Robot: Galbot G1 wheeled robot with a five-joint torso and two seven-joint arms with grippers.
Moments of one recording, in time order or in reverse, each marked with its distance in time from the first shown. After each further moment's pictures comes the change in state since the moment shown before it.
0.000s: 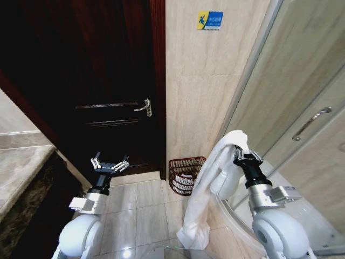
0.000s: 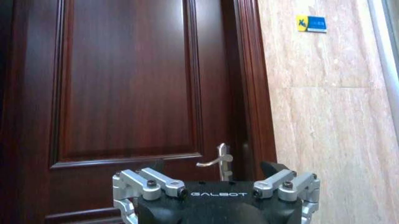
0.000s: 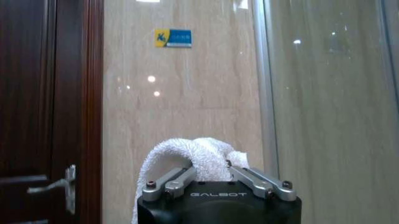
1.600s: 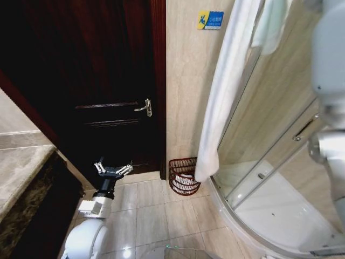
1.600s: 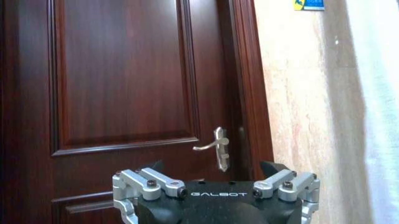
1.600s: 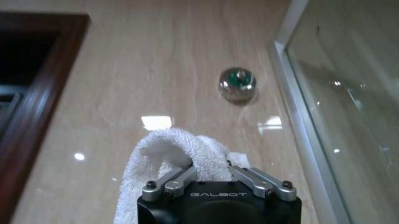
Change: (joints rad) left arm 0.018 -0.063 0.076 -0.018 0.129 0.048 -0.030; right arm 2.126 -0.062 -0.646 -1.389 0.440 -0.123 -0.080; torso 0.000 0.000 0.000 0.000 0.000
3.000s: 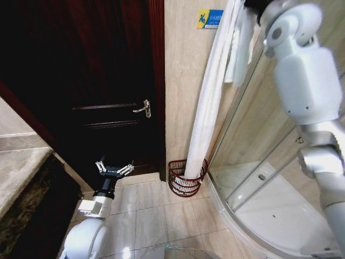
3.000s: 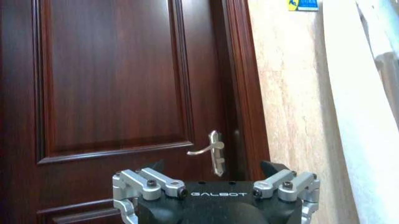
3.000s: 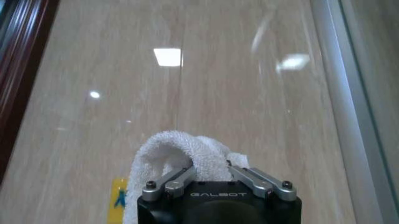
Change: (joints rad) left arm 0.002 0.028 -0.005 -0.011 -0.008 -0.001 0.003; right arm -0.324 -0.096 -0.010 0.234 0.041 -0.031 0.013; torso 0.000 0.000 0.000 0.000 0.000
